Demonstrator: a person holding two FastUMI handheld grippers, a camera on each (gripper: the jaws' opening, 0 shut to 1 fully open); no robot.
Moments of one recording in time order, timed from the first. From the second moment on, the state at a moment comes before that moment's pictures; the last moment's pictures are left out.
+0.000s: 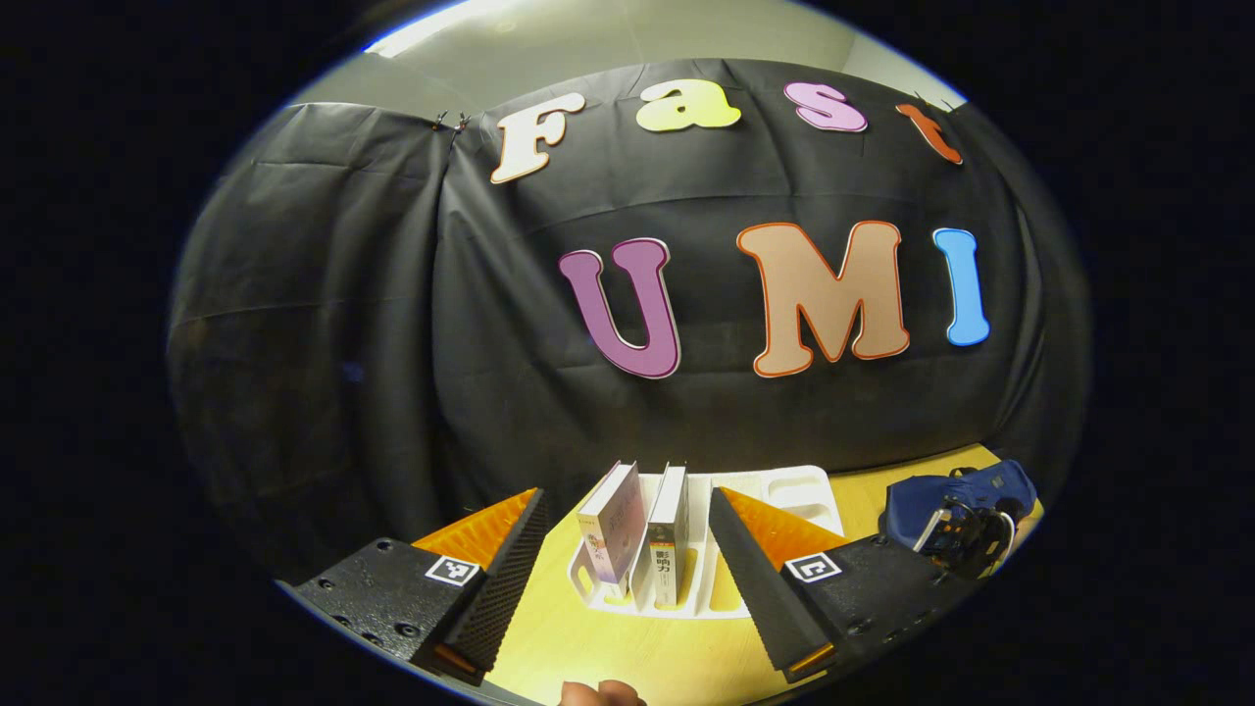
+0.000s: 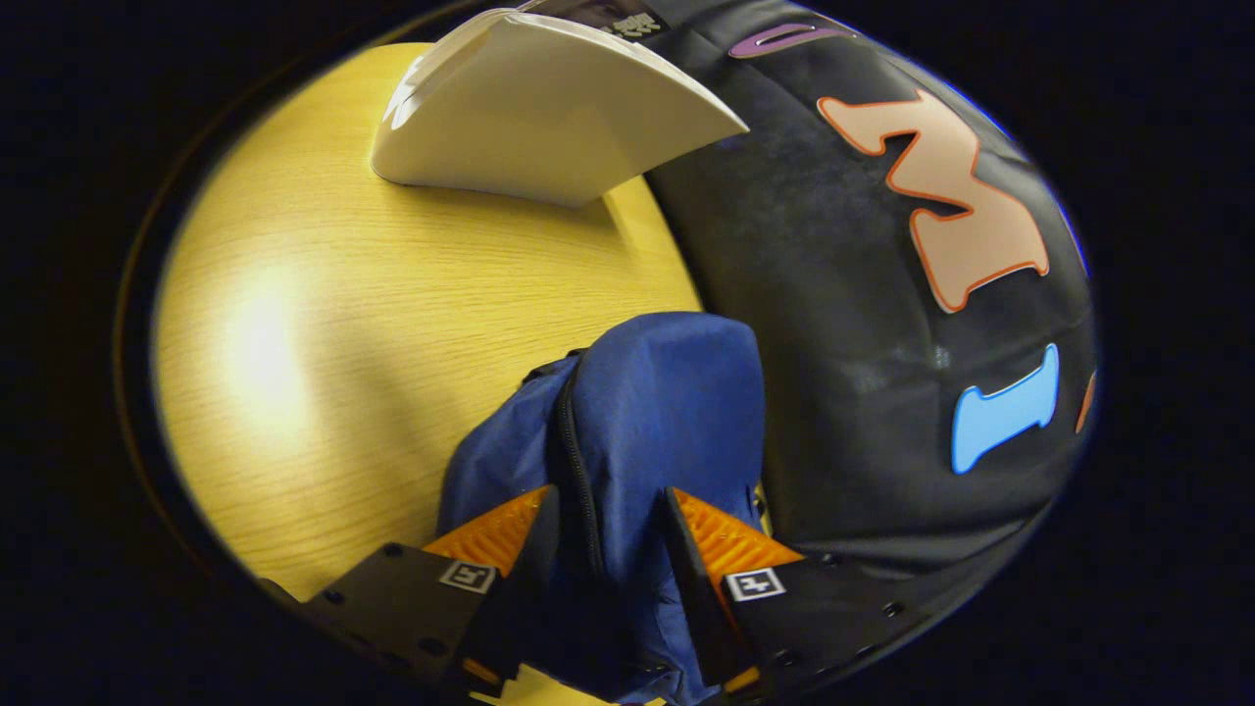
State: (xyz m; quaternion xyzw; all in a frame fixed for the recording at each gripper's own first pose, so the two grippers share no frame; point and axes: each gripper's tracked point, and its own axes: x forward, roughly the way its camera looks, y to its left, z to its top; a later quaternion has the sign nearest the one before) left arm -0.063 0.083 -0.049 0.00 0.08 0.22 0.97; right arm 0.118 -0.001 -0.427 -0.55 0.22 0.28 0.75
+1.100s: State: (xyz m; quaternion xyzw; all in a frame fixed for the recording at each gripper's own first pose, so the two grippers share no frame) left arm -0.051 0.082 -0.072 -0.04 0.09 0.20 0.97; right arm 0.141 -0.025 -0.359 -0.33 0.34 0.24 0.84
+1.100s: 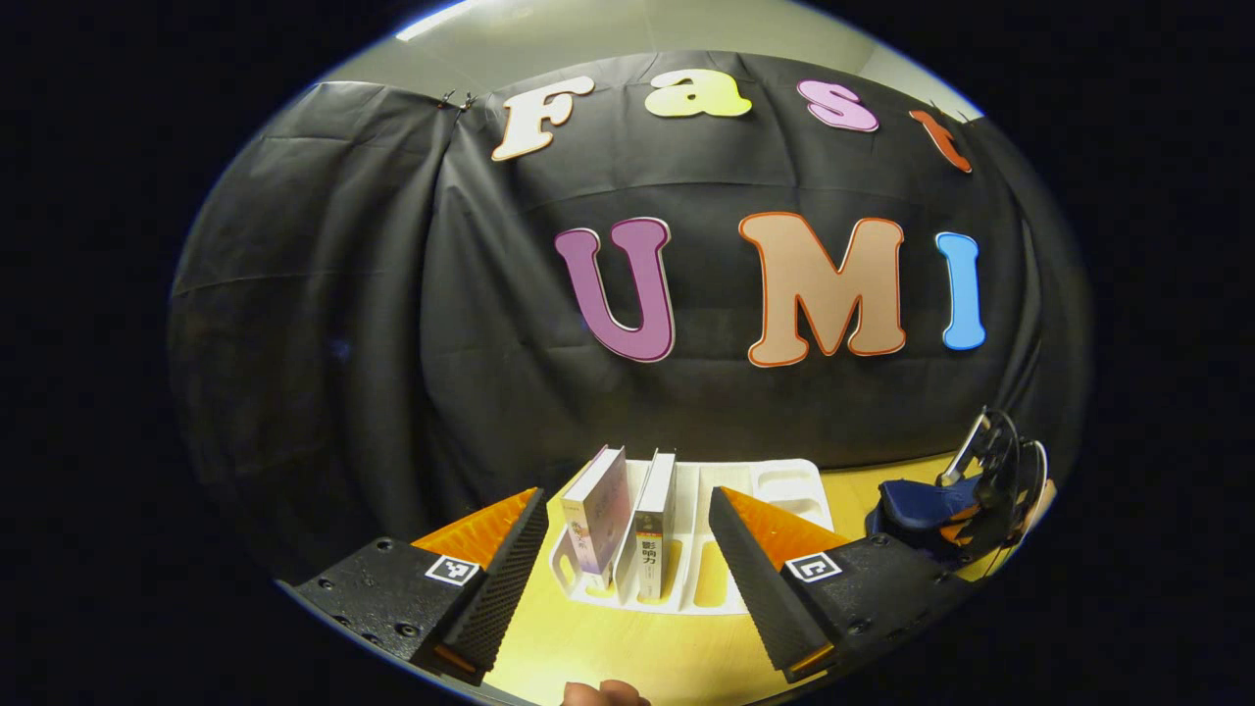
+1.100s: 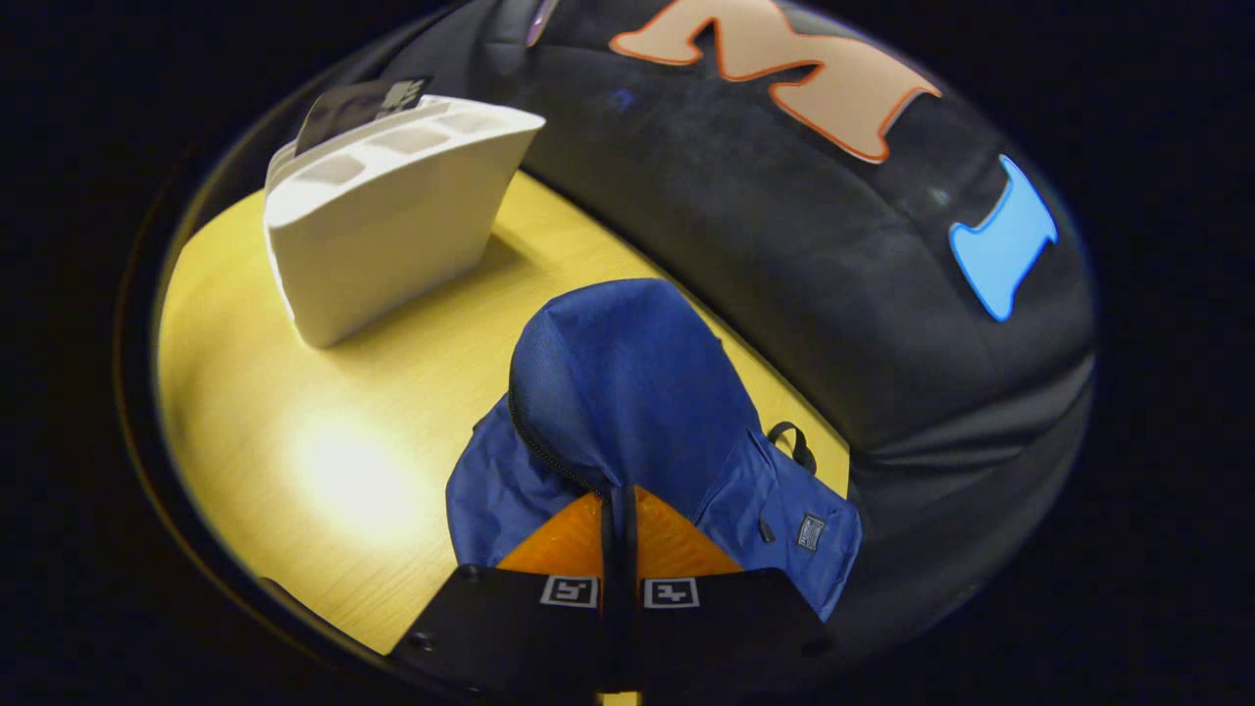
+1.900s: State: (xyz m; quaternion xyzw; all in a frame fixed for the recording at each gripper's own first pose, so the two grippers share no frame) left arm -0.022 0.092 -0.118 -0.07 0.14 0.19 0.97; right arm 0.167 -0.088 -0.275 -0.01 0.31 0.17 0.94
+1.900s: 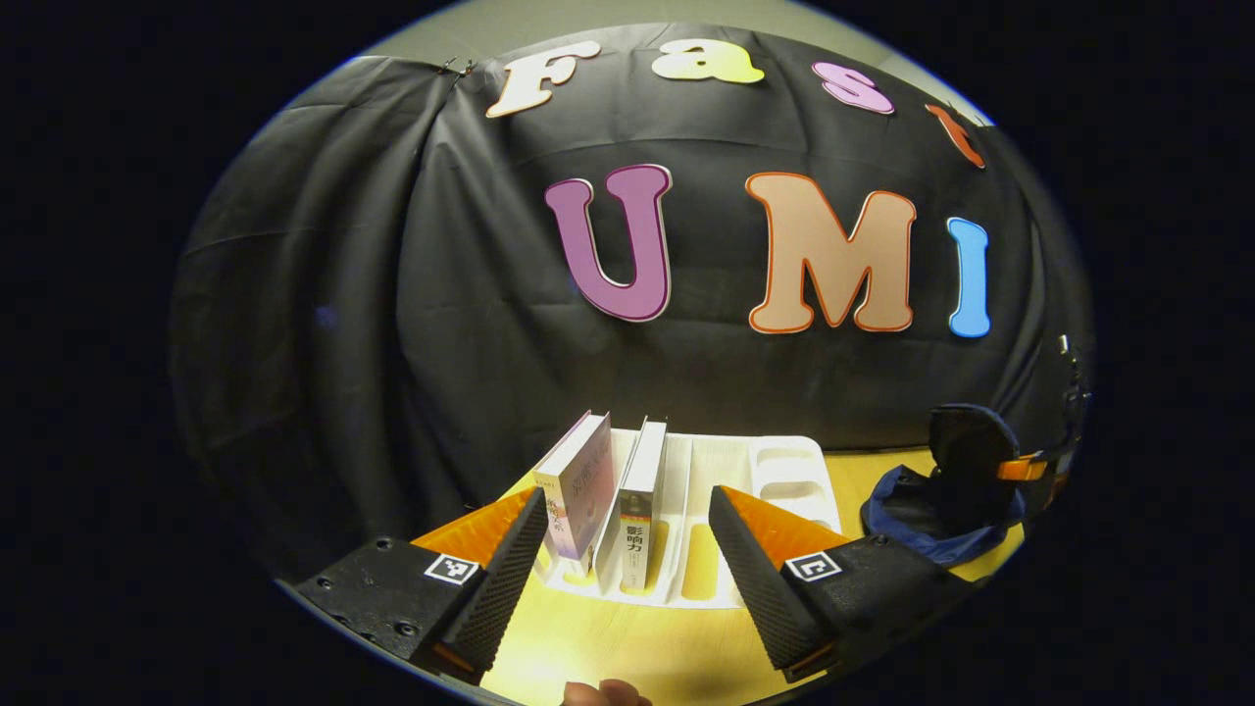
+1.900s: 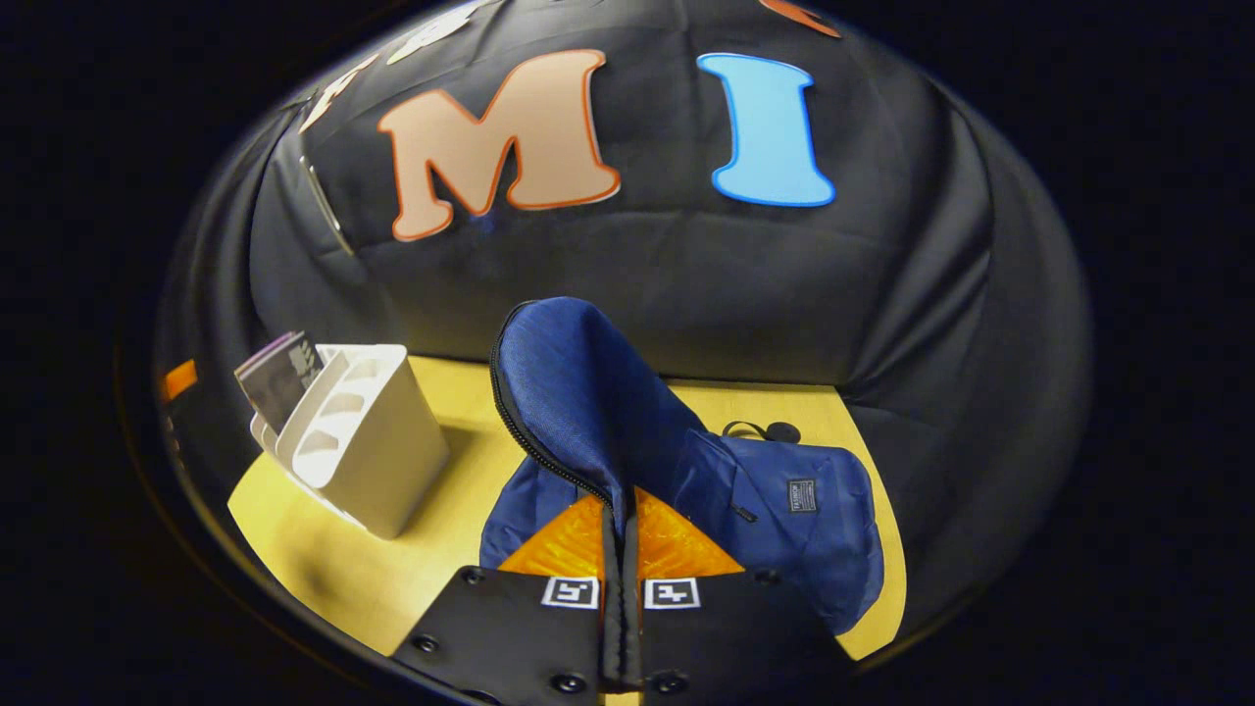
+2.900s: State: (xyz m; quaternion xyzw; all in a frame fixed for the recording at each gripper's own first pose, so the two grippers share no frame) left arm 0.101 0.114 -0.194 -0.05 0.35 0.09 0.93; right arm 0.166 -0.096 -0.258 0.03 0.28 0.16 0.95
